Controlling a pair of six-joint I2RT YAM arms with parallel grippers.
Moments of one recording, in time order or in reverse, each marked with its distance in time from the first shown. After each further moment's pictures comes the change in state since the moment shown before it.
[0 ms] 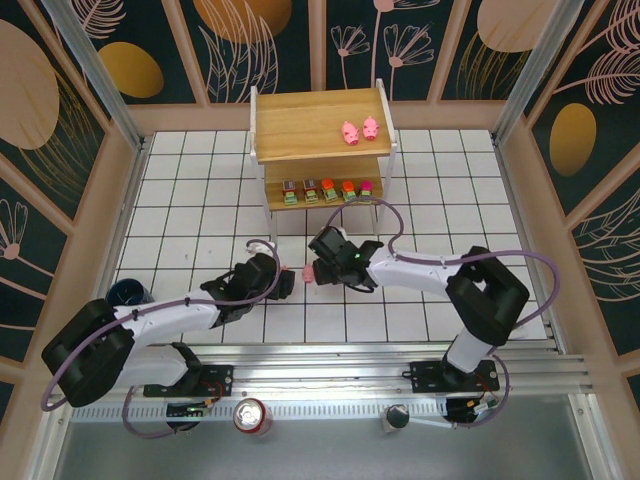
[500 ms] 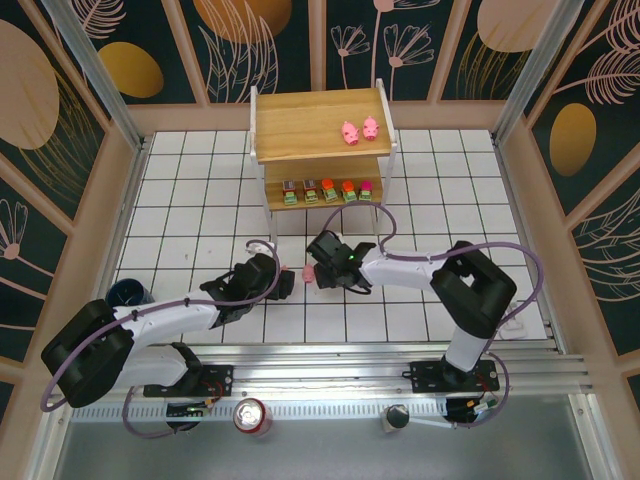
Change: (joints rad) left arm 0.000 -0.002 -0.003 0.000 0.000 0.000; right arm 0.000 0.074 0.001 0.016 0.003 -0.033
